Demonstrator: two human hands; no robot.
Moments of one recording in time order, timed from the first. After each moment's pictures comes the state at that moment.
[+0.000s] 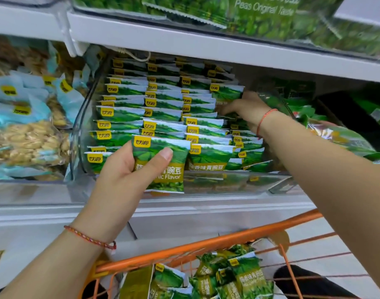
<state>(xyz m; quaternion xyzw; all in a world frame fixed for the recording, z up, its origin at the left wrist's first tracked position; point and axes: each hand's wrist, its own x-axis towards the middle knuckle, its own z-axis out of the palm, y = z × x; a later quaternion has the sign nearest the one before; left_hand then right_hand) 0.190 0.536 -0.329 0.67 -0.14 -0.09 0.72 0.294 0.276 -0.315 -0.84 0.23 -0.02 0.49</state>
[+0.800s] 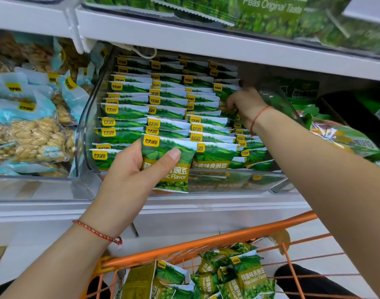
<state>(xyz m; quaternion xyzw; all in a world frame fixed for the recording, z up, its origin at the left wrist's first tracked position) 0.191 0.535 -0.331 0.69 -0.16 -0.08 0.70 0.304 0.288 -0.317 -0.79 0.27 -0.08 0.54</state>
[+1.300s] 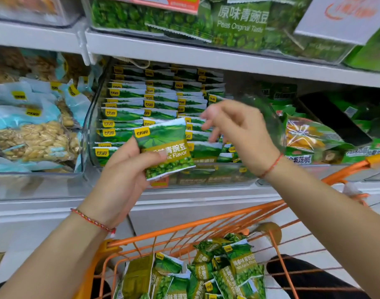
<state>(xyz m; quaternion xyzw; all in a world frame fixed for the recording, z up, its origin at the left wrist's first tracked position) 0.184 0.538 -0.323 0.52 -0.10 -0.18 0.83 0.176 0.346 -0.281 -0.83 -0.03 -0.16 0.53</state>
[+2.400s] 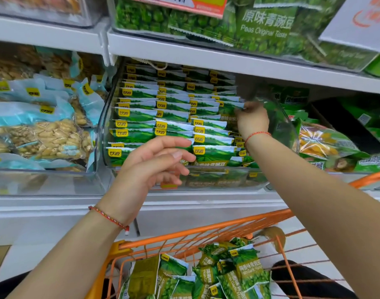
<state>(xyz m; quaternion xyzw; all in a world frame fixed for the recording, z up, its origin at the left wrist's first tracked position) 0.193 0.546 -0.329 0.56 -0.17 -0.22 0.78 0.266 0.295 -0.331 -0.83 0.31 -0.21 0.41</state>
